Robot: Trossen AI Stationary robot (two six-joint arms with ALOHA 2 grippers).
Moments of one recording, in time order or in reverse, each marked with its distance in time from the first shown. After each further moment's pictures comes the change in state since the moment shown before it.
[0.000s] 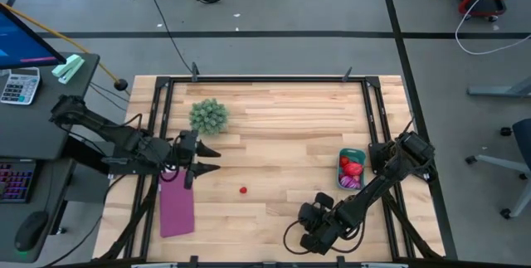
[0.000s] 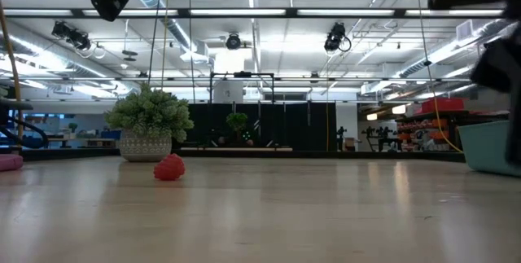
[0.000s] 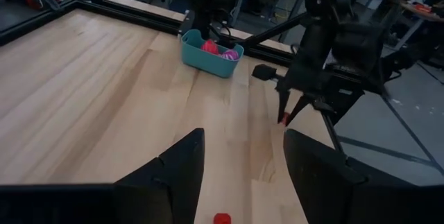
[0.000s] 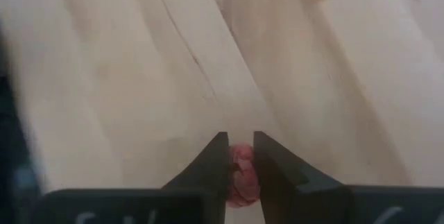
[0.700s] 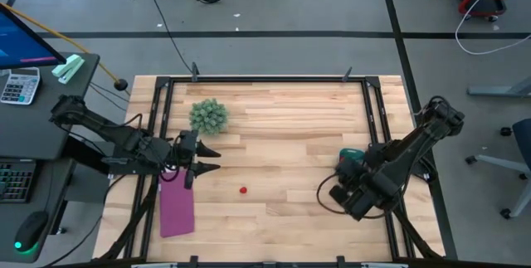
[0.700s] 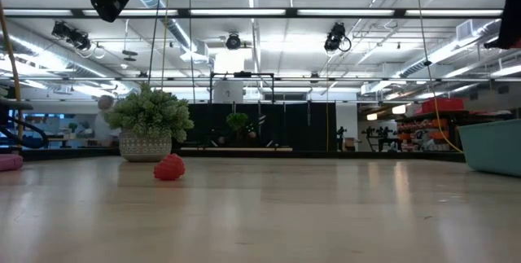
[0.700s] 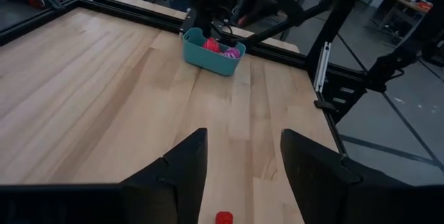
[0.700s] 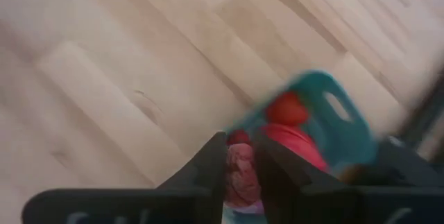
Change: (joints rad) left arm 0.002 0.000 0.000 -0.008 0.000 0.000; right arm -0.002 -0.454 0.000 -0.908 0.120 0.380
